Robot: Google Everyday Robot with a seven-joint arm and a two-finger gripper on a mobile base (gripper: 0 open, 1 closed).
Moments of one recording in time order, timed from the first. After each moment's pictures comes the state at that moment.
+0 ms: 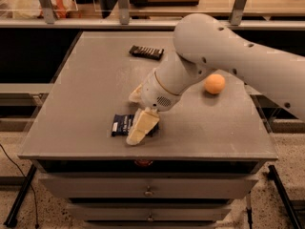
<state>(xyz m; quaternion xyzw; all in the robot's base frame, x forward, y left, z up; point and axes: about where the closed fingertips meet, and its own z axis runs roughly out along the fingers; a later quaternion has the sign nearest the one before) 0.492 0.036 0.819 -0.68 0.67 0.22 0.22</state>
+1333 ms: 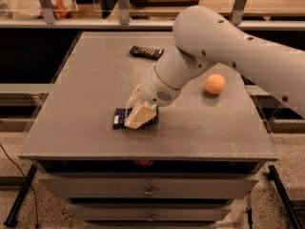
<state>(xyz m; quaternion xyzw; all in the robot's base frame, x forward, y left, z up) 0.497 0.037 0.832 -0.68 0.66 0.22 0.23</state>
